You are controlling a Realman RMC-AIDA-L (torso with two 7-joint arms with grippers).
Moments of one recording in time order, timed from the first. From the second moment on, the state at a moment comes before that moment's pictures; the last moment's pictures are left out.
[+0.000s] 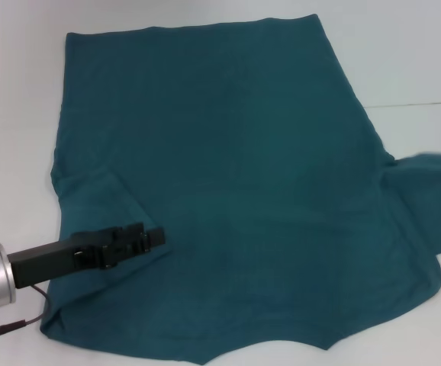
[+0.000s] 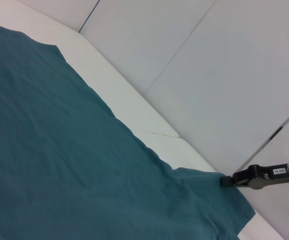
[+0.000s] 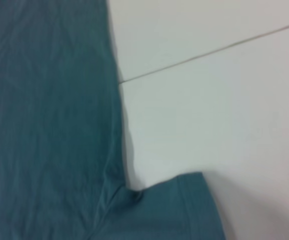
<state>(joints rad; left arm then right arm) -0.51 -2.16 0.58 0.68 2.04 1.48 -1.77 0.69 1.85 -0.62 -0.61 -2.60 -1.01 2.57</state>
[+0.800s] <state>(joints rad) -0.50 -2.16 0.58 0.68 2.04 1.48 -1.77 0.79 1.83 -0.62 -0.66 -2.66 -1.08 2.57</state>
